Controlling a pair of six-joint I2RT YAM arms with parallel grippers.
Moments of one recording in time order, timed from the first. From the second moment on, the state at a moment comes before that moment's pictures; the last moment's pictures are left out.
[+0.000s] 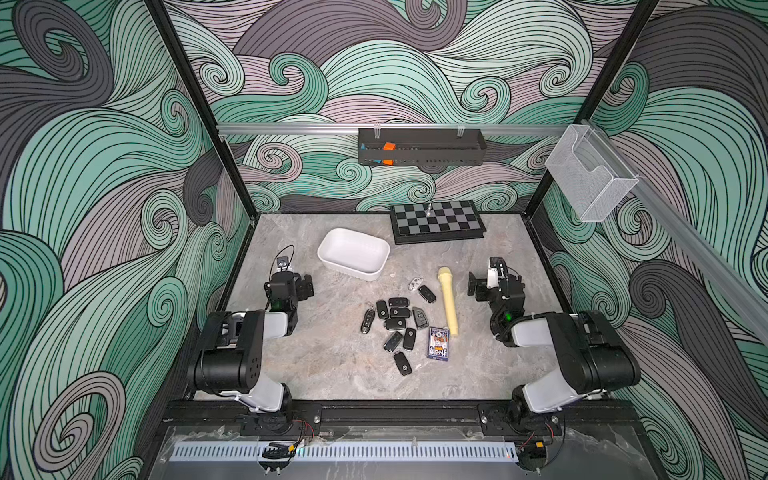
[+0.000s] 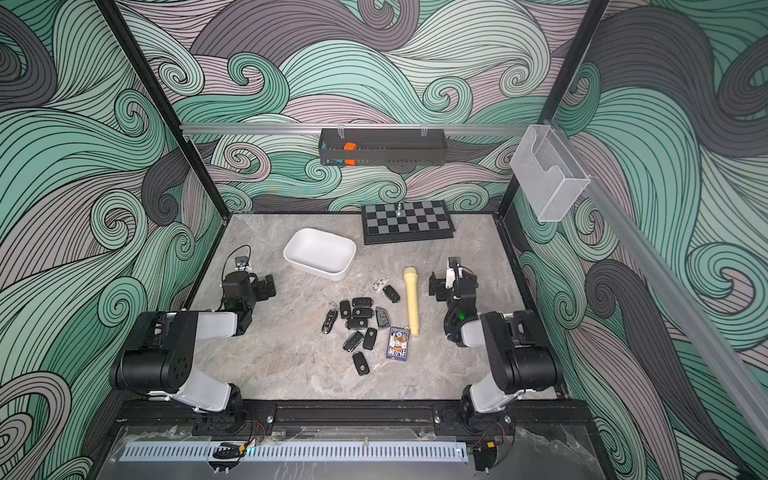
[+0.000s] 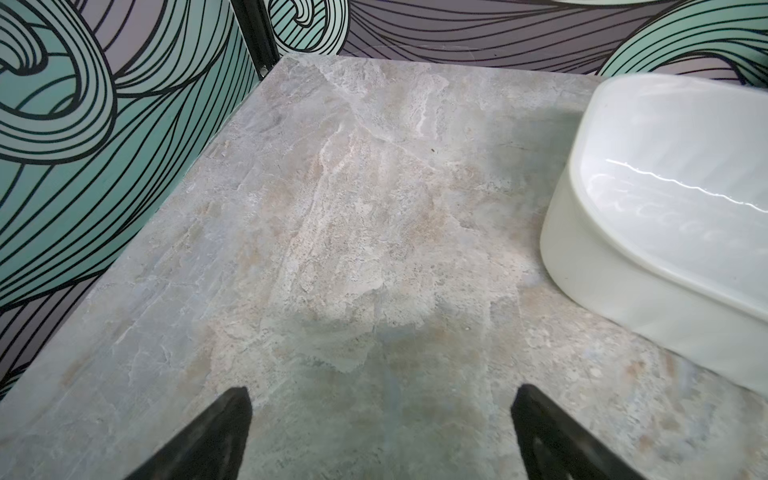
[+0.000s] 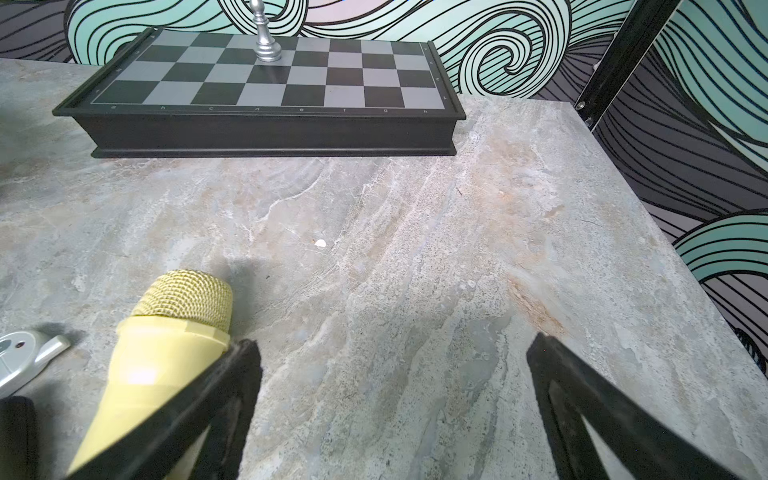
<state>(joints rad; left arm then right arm) 0.03 1.54 0.45 0.57 -0.22 -0.06 0.08 1.57 0.36 0.86 0.12 -0.04</state>
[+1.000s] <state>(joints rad) 0.03 1.52 0.49 0.50 -0.24 -0.06 0.06 1.48 0.36 0.77 0.11 -0.02</state>
